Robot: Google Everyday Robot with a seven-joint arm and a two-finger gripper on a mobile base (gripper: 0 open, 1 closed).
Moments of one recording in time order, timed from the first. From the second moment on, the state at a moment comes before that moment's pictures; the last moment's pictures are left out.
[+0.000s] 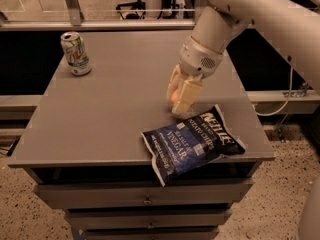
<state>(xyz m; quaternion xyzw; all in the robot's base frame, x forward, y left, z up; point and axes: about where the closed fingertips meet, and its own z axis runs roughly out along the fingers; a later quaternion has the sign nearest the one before) 0.539 -0.056 0.864 -0.74 0.64 0.20 0.12</state>
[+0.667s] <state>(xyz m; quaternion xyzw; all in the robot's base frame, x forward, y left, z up) 0.531 -0.055 0.860 -0.73 0.64 0.22 0.12</state>
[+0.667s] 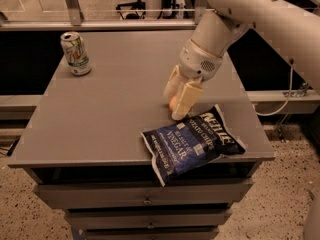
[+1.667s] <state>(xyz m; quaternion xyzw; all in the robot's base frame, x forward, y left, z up) 0.516 -0.074 0.871 -0.72 0.65 0.22 0.13</state>
